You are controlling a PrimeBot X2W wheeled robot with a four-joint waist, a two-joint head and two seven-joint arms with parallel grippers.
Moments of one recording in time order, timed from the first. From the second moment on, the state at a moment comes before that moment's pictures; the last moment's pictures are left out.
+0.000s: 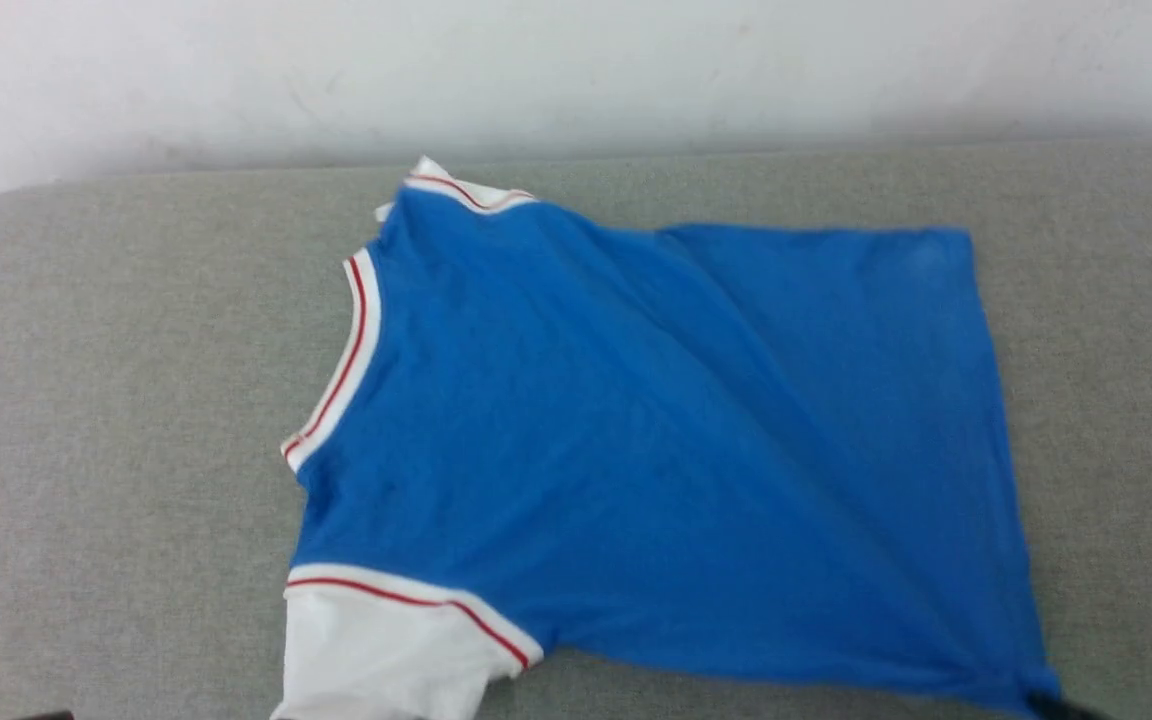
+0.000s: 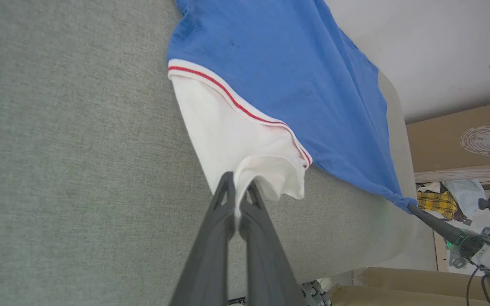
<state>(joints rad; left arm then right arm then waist) 0.53 0.49 0.00 -0.51 -1.05 0.07 0.40 0.34 -0.45 -0.07 -0.24 0.77 0.13 0.61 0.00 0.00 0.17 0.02</state>
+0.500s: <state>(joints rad) 0.51 0.51 0.08 -0.62 -1.01 0.04 0.32 0.36 -0.35 -0.18 -0.39 0.74 0.13 0.61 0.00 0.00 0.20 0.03</state>
